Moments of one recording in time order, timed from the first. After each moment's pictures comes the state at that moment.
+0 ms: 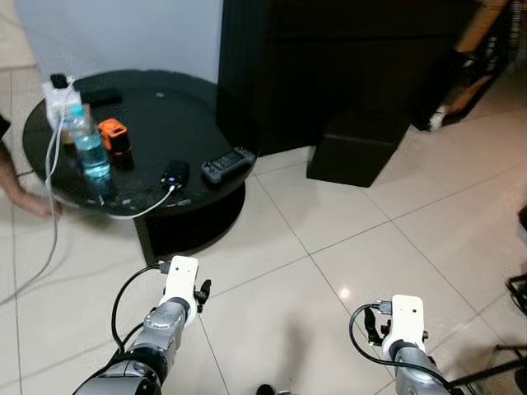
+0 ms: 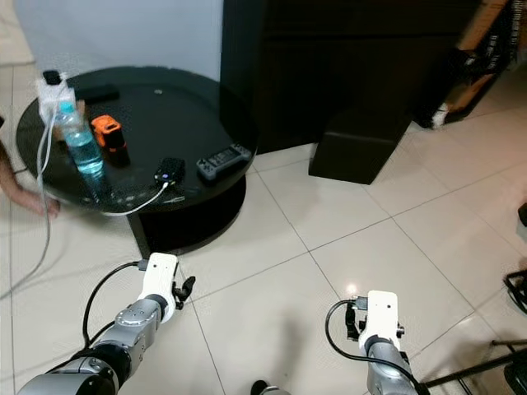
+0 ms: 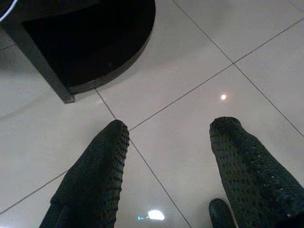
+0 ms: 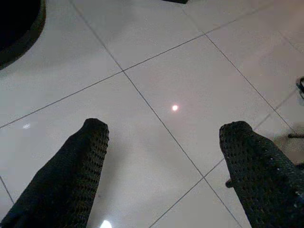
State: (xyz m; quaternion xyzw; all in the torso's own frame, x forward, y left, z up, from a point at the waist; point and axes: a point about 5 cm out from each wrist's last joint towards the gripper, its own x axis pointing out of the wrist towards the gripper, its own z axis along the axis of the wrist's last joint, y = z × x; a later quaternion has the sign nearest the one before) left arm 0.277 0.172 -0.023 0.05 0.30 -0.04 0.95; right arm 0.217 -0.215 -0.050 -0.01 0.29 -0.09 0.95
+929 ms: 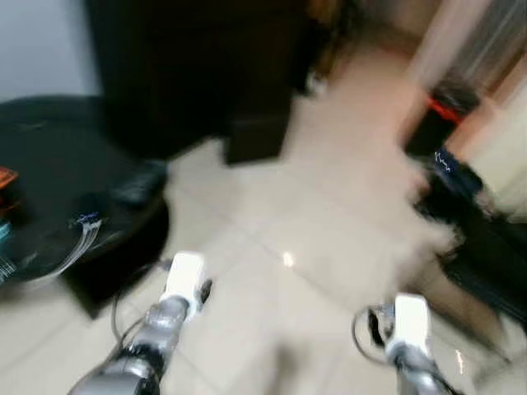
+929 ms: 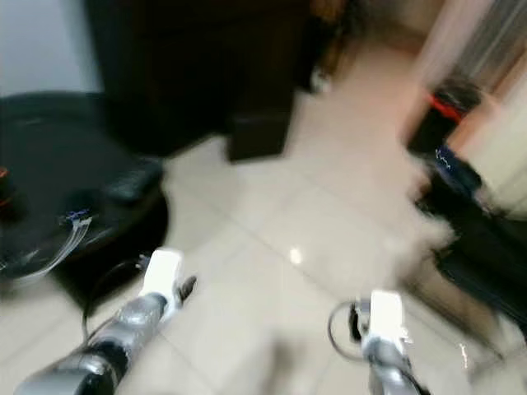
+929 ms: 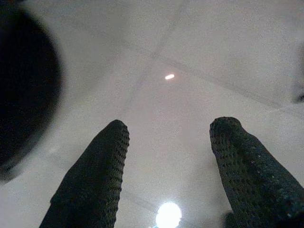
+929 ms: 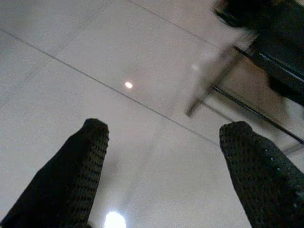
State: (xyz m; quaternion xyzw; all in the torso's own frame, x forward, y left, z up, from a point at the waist) left arm 0.280 0.154 -0.021 0.06 0.31 -0.08 0.95; right arm 0.205 -0.227 -0.056 -0.01 0.31 -0.11 0.94
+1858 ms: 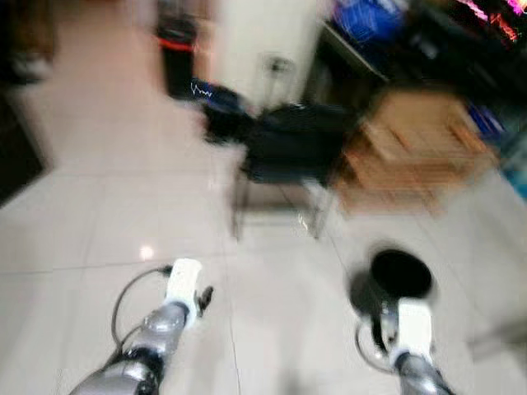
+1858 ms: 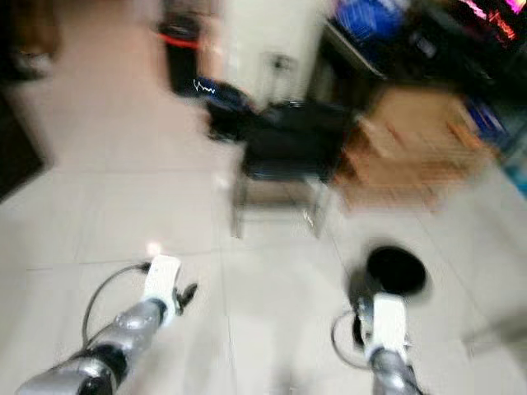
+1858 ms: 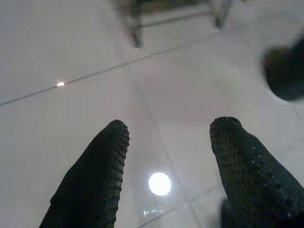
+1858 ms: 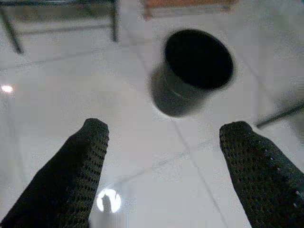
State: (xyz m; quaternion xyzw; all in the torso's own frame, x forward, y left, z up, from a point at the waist) left arm 0.274 0.156 -0.026 0.04 0.32 -0.09 0.94; right arm 0.201 -0.230 -0.057 -0.01 0.31 -0.12 0.94
